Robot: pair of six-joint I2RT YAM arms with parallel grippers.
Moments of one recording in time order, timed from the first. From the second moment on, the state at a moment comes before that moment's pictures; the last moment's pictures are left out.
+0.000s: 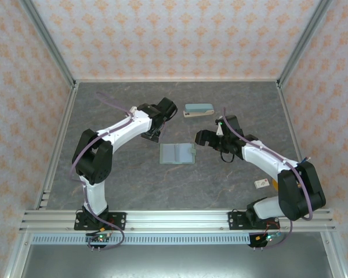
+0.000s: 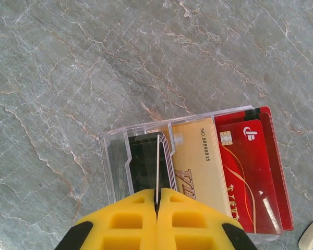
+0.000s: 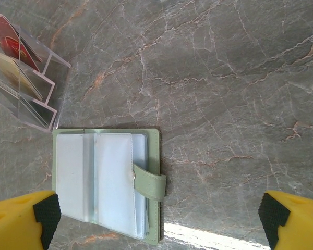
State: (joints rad) left arm -0.56 1.90 1.53 -0.96 -0.58 -1.67; right arm 0.38 1.38 0.78 -0.28 -0.26 0.59
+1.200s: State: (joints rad) left arm -0.55 1.97 1.56 -0.92 -0.51 -1.54; right arm 0.38 1.38 0.78 -0.28 -0.28 0.59
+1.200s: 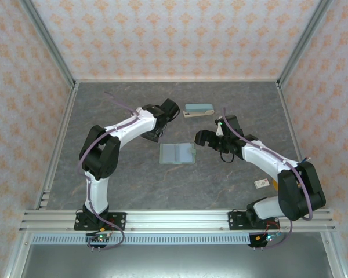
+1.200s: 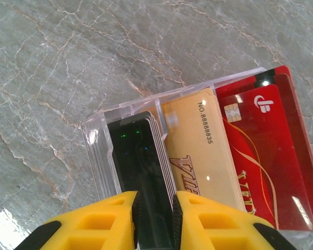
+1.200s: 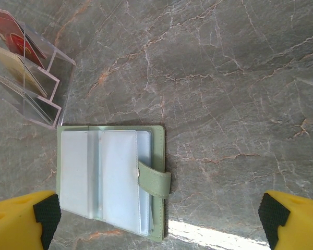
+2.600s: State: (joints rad) left arm -0.23 1.10 0.75 -0.70 -0.05 -0.78; right arm 0.84 2.00 1.43 -0.73 0.10 0.67
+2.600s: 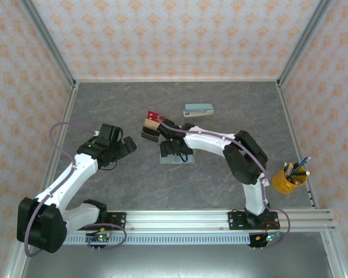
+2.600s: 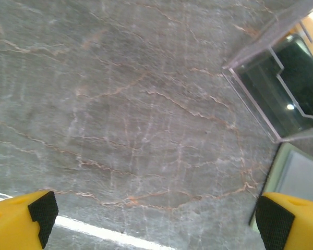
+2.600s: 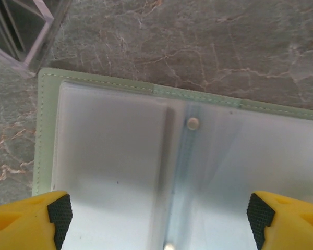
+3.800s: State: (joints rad) left arm -0.39 1.43 0.73 -0.27 0.40 -0.85; right arm 0.75 1.91 1.25 -0.59 -0.02 0.62
